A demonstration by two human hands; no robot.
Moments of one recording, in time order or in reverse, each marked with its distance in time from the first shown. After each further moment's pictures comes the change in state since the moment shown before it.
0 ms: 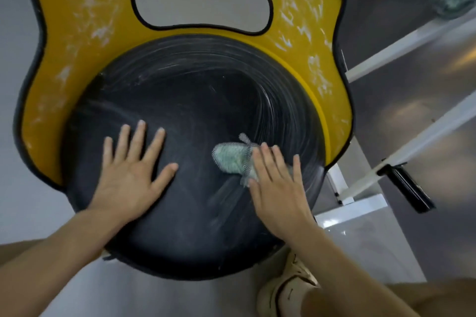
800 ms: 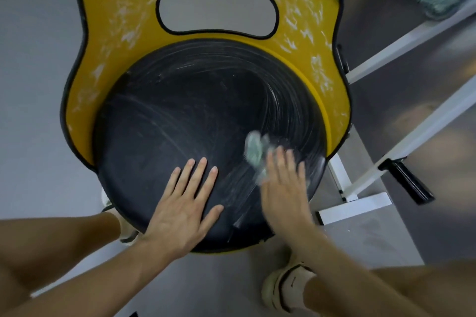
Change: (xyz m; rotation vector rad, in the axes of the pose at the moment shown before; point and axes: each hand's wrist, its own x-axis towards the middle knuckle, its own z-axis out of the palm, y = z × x) left_hand -0.087 0.060 0.024 0.089 -0.018 0.284; right_hand -0.033 -0.013 0.002 0.021 -0.041 0.102
